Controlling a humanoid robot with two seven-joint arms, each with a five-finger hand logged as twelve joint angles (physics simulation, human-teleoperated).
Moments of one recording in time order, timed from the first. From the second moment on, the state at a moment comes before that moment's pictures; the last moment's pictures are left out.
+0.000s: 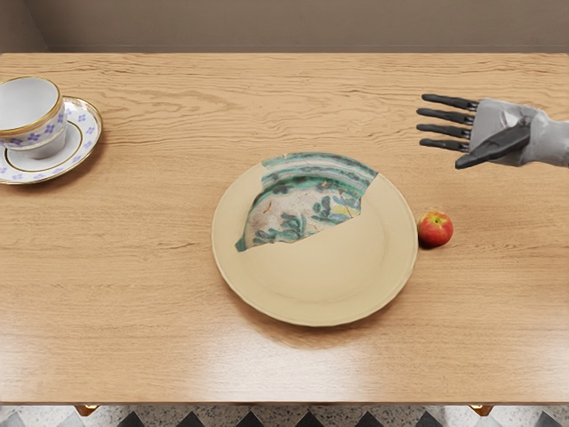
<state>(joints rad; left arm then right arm) 0.02 0.00 0.22 -0.13 0.10 -0.07 0.07 0.93 -0.84 0.45 1.05 0.20 0.61 -0.31</state>
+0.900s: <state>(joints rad) 0.02 0.00 0.22 -0.13 0.10 -0.07 0.07 0.80 -1.05 0.61 1.49 -0.76 0.33 -0.19</state>
